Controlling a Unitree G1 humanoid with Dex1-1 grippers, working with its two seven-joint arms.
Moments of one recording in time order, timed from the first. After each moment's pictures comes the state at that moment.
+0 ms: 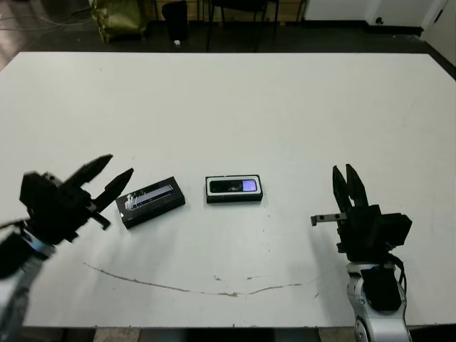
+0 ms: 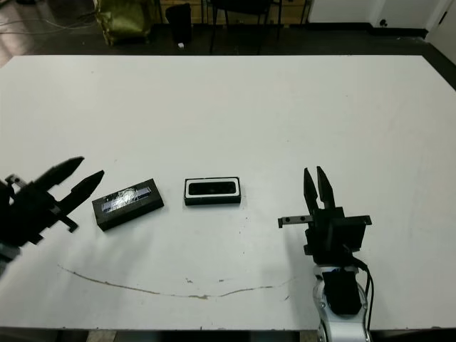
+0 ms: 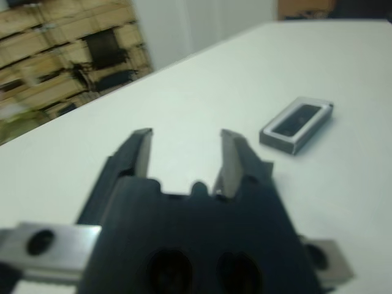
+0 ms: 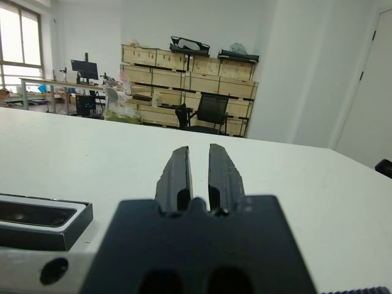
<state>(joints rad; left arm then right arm) 0.01 0.70 0.20 -0.12 -0.40 0.00 -0.77 0.19 -0.10 -0.01 -0.25 -0.05 -0.25 0.06</state>
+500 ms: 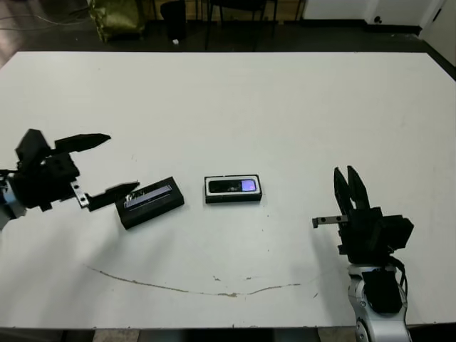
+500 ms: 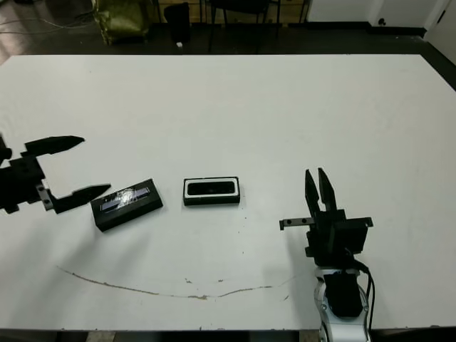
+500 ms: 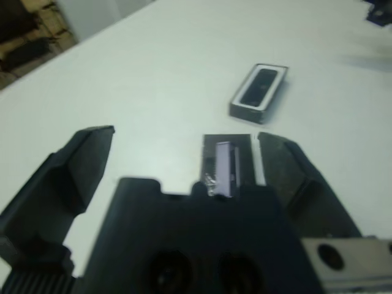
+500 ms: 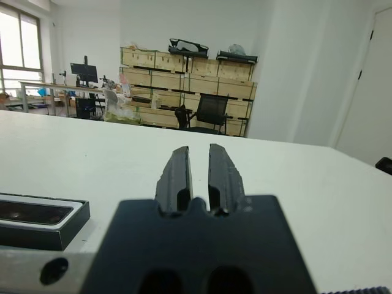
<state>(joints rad) -0.23 0.80 0.12 0.15 -0.44 0.11 -1.14 0.19 -0.11 -0.01 -0.21 -0.03 -0.30 0.07</state>
